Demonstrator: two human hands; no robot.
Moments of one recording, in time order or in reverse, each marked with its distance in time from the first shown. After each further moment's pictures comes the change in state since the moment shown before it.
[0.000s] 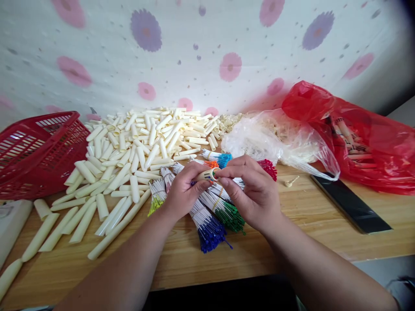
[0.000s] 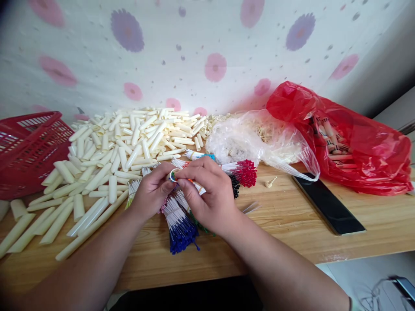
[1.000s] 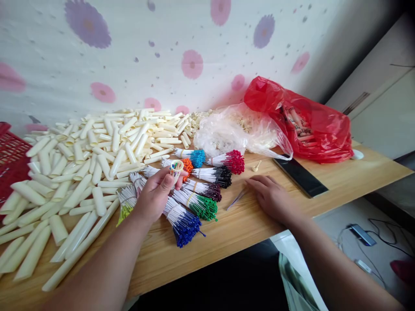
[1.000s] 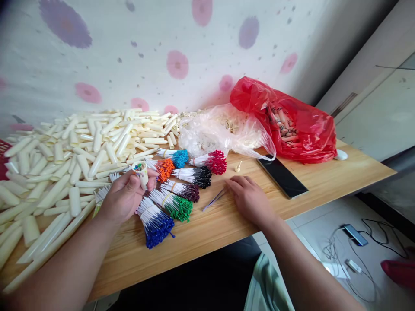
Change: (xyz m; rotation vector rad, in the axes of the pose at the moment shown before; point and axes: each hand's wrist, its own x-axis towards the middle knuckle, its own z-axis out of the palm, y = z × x) left_hand -0.003 -0.004 0.012 -0.457 -0.065 -0.249; right_hand -0.120 0.055 -0.127 -0.909 -0.503 0.350
